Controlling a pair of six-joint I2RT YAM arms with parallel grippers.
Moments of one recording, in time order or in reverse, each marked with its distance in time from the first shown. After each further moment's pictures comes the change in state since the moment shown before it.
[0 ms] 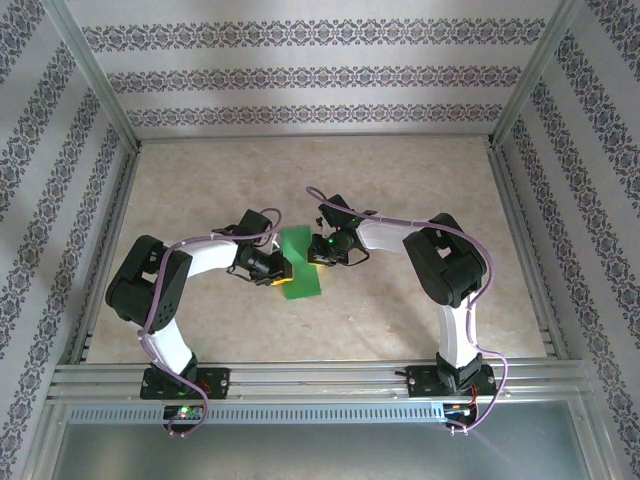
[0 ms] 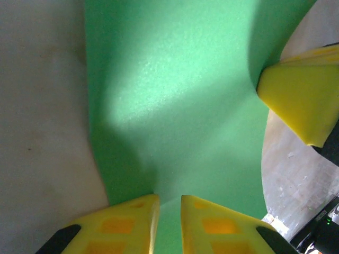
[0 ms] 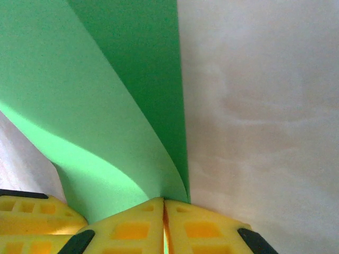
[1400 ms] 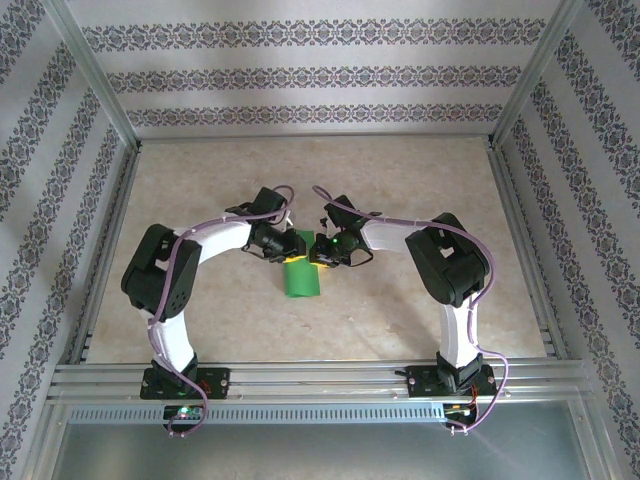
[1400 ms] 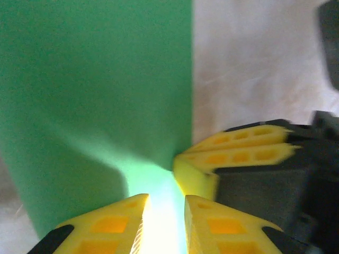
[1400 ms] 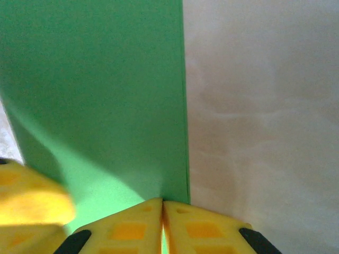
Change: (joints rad) left arm -0.030 0.122 0.270 -0.089 -0.049 -0.011; right arm -0.020 -0.009 -0.037 0.043 -0.058 0.032
